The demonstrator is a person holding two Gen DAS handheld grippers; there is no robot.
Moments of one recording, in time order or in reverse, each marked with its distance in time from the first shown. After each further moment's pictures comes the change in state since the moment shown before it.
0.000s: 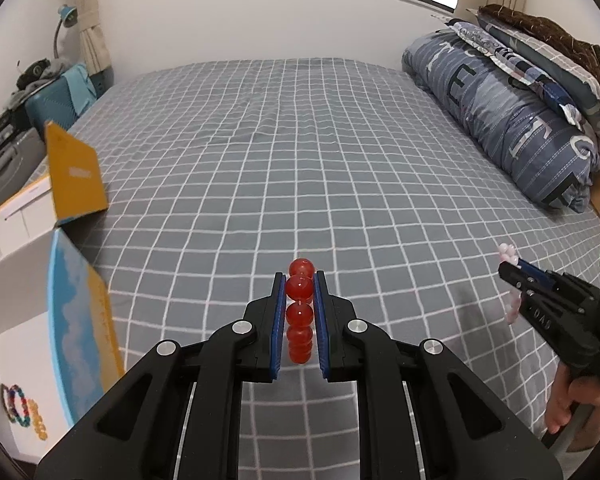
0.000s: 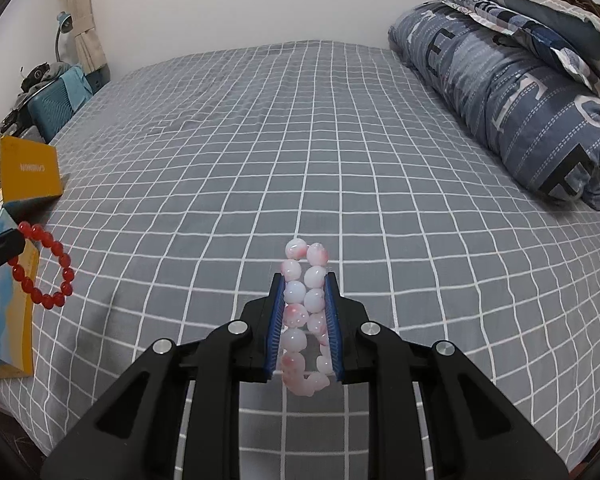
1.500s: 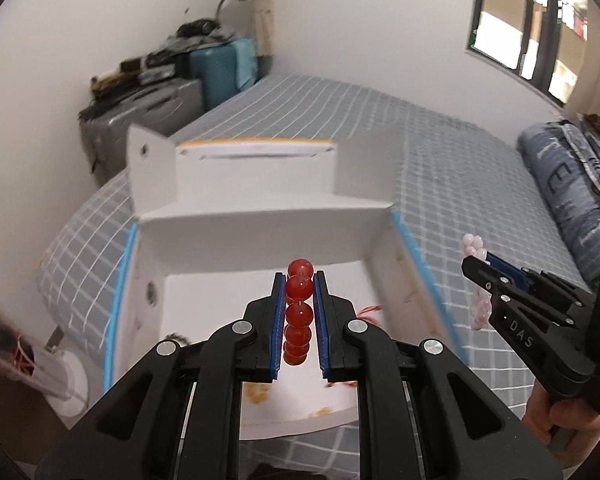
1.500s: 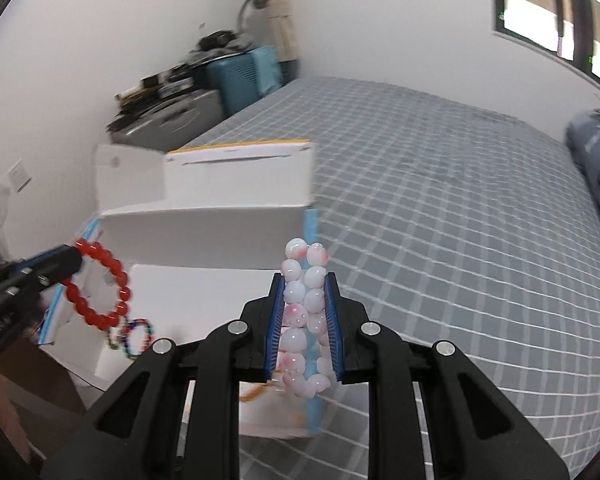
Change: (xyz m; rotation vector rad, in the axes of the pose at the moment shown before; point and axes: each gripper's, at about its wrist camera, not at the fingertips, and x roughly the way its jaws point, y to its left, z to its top) left arm -0.170 0.294 -0.074 -0.309 -0.065 0.235; right arm -0.110 0.390 -0.011 -0.338 -0.070 0.400
